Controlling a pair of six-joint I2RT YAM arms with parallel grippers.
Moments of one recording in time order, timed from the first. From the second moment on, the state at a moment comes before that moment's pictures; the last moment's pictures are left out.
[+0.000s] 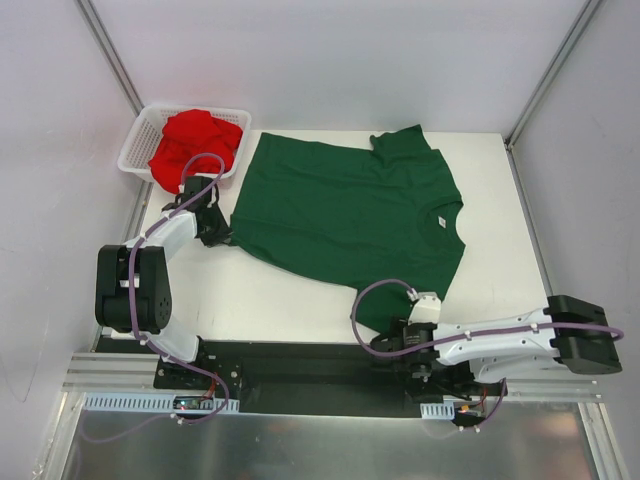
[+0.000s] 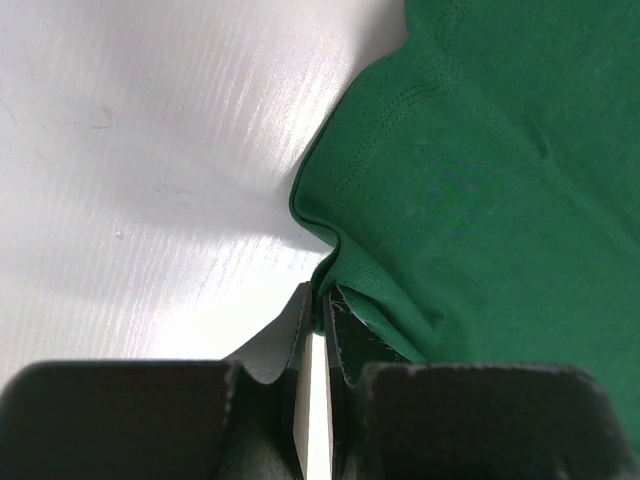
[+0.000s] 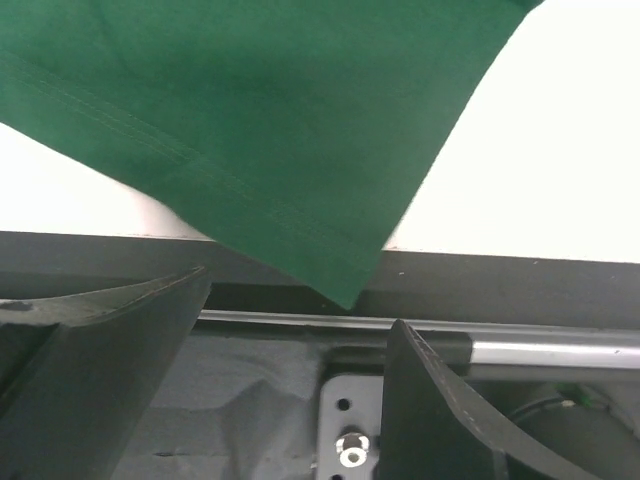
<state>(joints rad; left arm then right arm) -0.02 1.59 0.96 -0.45 0.05 -0.50 1.55 1.15 0.53 -1.12 0.56 1.74</state>
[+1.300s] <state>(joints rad) -0.02 1.59 0.95 -0.43 0.05 -0.50 1.55 1.24 0.52 -1.06 0.56 1.80</state>
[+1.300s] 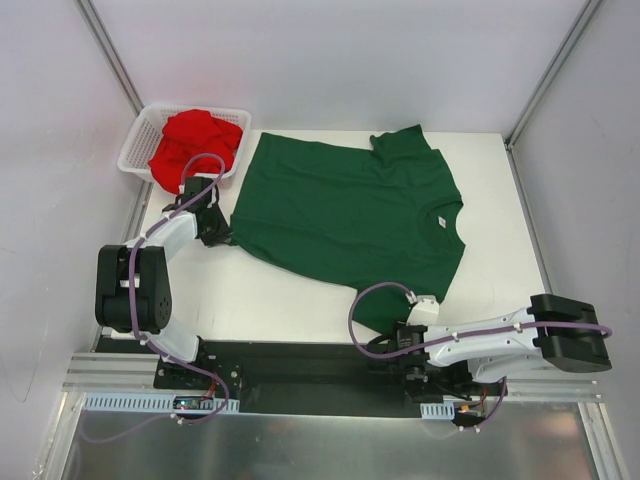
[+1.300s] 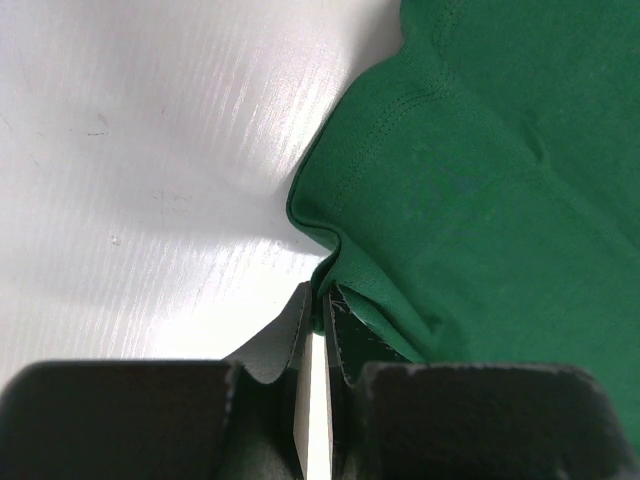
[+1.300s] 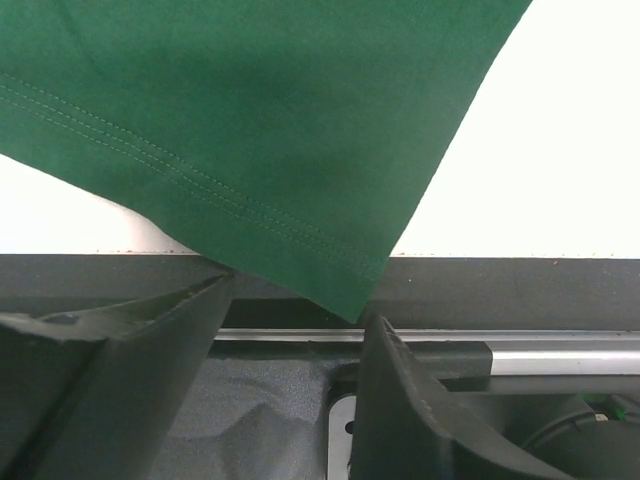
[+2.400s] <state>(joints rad) -0.02 1.59 0.93 -0.41 0.07 -0.50 1.55 1.24 0.48 -1.04 0.58 1.84</state>
